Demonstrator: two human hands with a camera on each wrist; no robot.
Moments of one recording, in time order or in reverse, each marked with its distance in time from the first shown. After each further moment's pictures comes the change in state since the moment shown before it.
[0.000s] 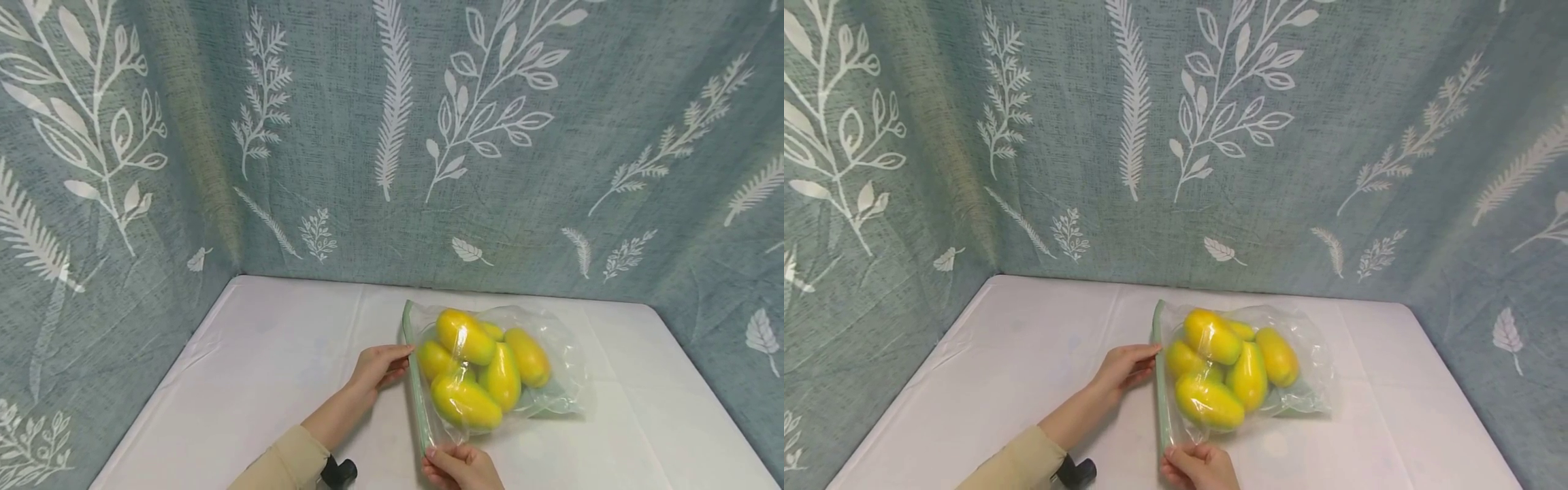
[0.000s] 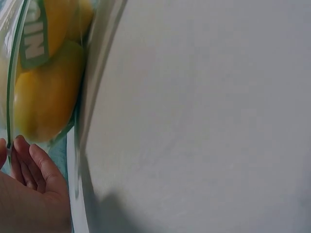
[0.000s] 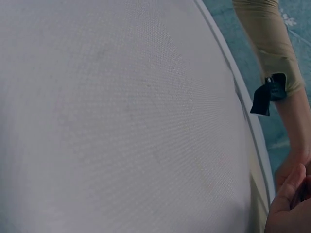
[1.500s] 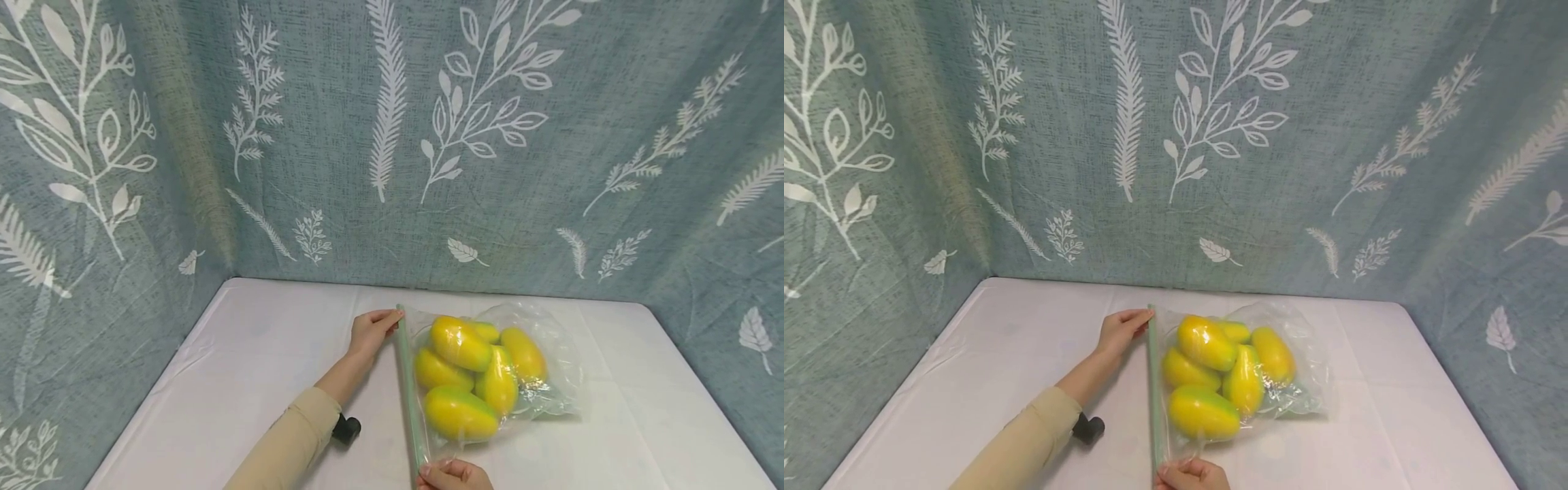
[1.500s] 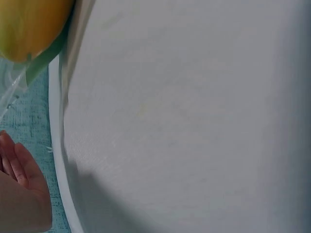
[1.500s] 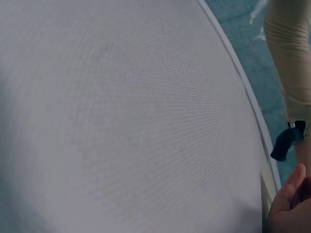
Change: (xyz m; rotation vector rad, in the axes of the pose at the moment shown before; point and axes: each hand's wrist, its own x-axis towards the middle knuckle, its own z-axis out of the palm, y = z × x) left_hand 0.064 0.016 0.001 0.117 0.127 0.217; right_hand -0.003 0.015 0.002 -0.040 0.040 0.152
